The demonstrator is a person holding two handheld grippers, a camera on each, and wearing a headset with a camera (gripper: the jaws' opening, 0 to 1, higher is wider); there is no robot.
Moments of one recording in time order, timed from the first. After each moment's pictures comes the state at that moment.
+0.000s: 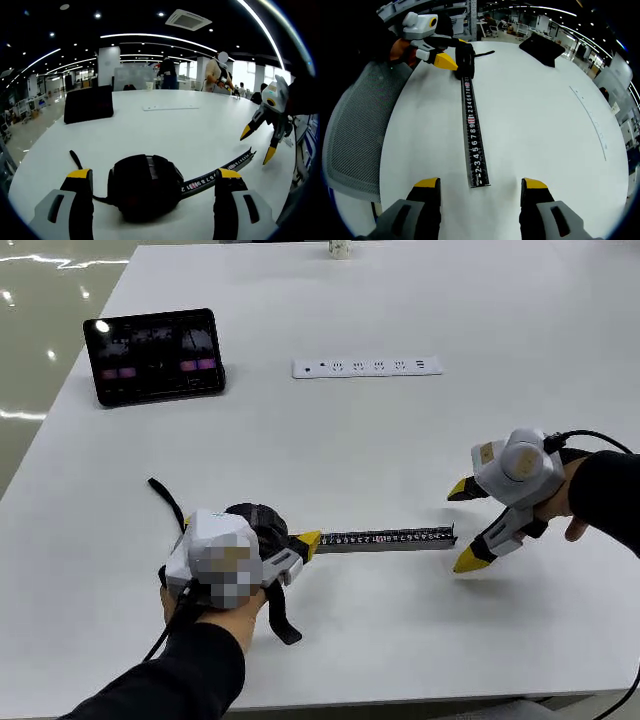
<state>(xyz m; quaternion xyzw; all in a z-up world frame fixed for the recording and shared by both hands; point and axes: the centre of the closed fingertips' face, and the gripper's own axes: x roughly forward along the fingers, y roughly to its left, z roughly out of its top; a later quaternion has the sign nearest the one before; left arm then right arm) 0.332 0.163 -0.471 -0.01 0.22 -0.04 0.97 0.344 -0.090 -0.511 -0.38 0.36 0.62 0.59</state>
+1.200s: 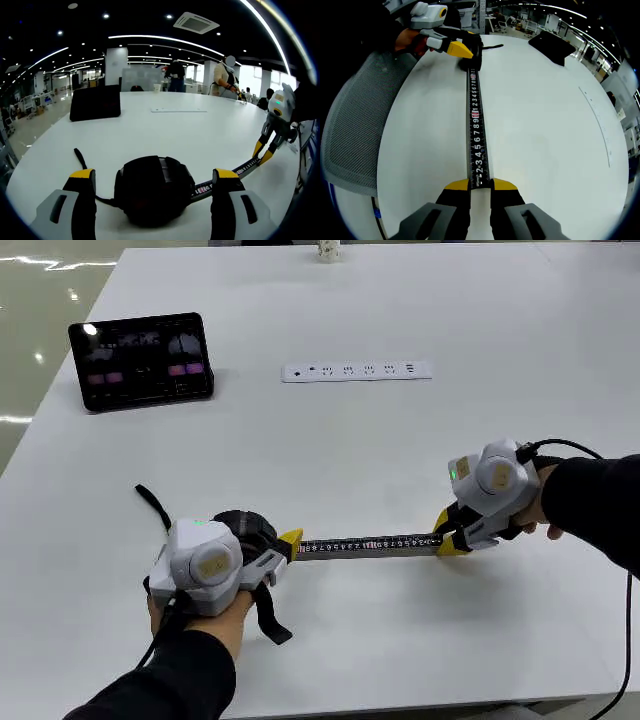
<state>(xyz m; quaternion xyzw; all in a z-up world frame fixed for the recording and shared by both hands) 0.339 0.175 -0.475 -0.02 0.21 -0.01 0.98 0.345 -0.091 -0.524 -0.40 0.36 0.62 0.56</state>
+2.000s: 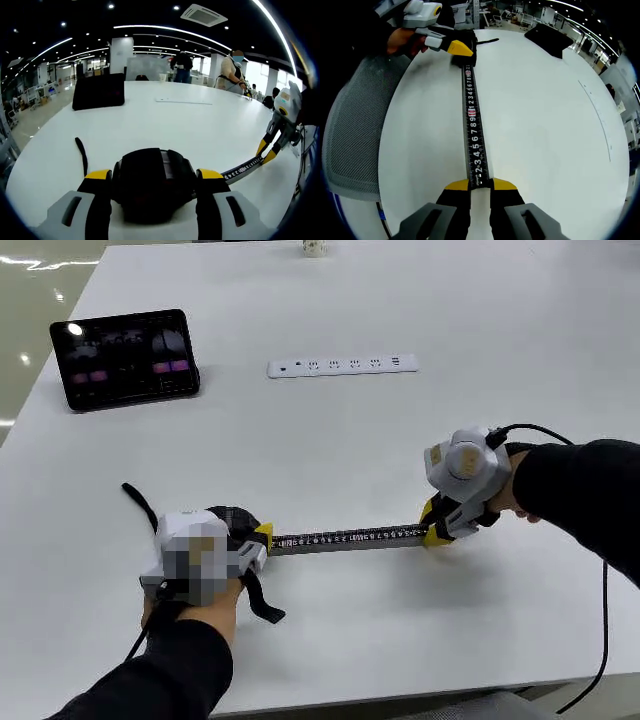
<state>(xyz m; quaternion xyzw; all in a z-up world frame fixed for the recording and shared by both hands) 0.337 0.176 -0.486 -0.03 0.26 0.01 0.97 0.346 -0.090 -0.525 -0.40 0.39 0.60 0.57</state>
